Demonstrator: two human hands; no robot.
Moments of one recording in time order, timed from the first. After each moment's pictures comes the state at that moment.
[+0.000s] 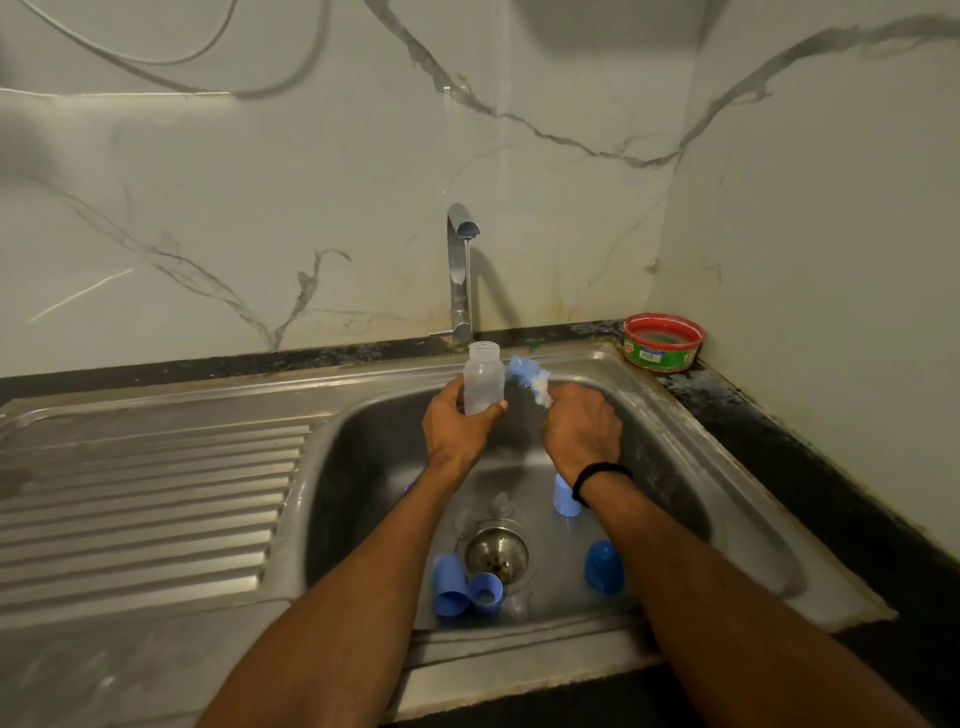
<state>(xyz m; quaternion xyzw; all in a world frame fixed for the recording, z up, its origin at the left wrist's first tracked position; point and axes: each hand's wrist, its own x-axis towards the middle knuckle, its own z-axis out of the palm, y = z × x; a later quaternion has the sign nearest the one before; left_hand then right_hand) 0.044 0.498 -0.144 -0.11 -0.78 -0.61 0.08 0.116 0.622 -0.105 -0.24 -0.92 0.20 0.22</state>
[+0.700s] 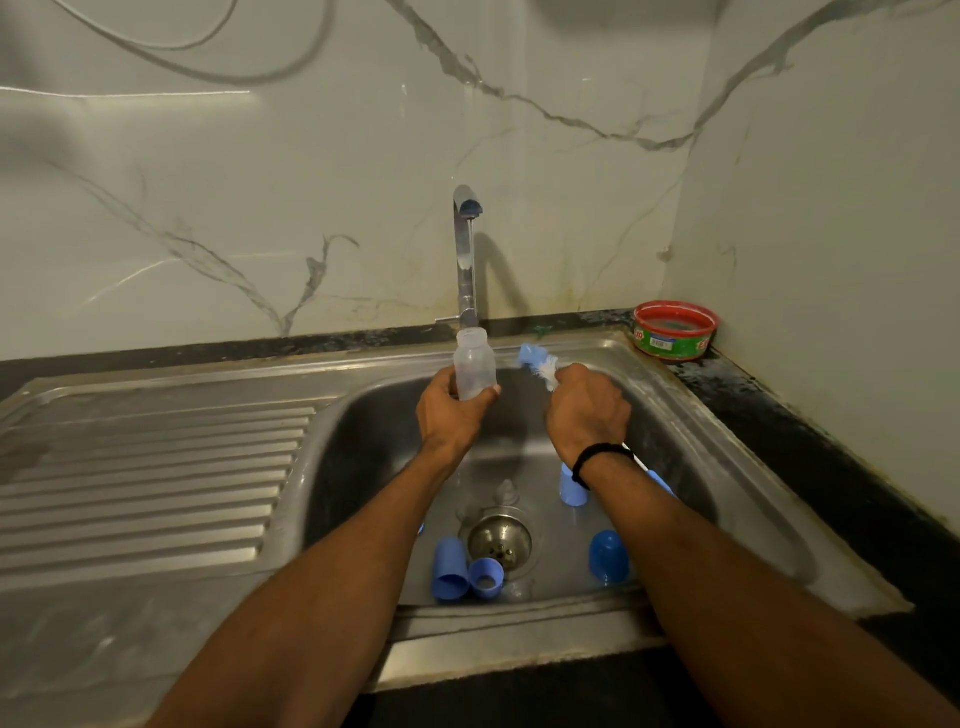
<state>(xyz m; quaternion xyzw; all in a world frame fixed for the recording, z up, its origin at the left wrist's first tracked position) 0.036 0.494 -0.152 -0.10 -0.79 -0.59 0.10 0.115 0.626 -0.104 -0.24 -0.93 0.18 0.23</state>
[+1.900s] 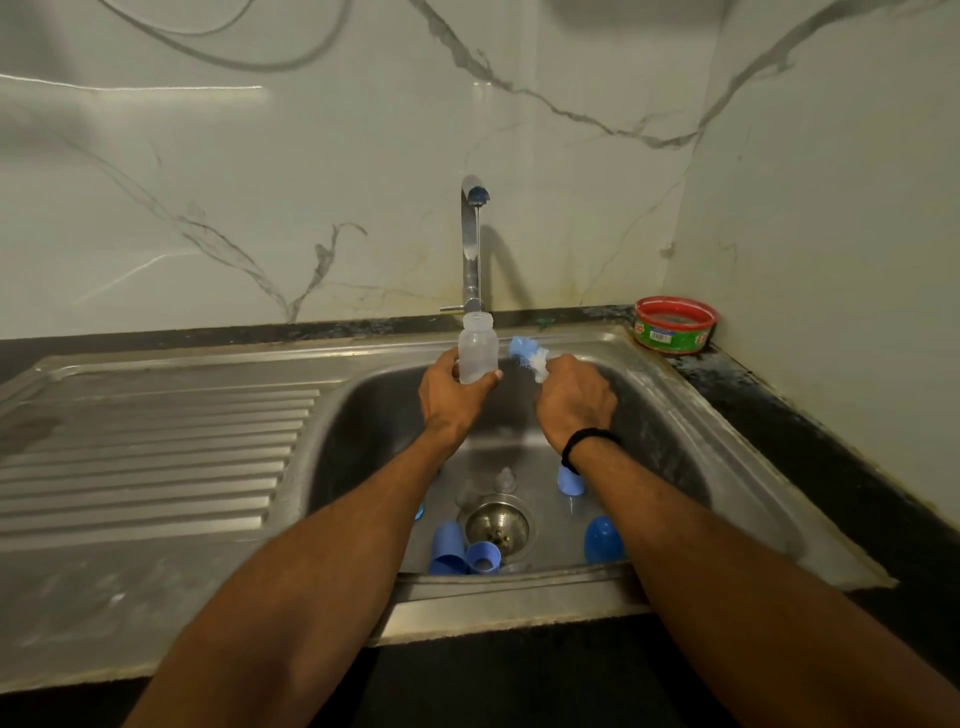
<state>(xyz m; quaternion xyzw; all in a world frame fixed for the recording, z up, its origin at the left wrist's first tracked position) 0.038 0.493 -0.153 -0.10 -0.80 -0.58 0.13 0.117 0.612 -0.112 -0.23 -0.92 0.19 0.24</state>
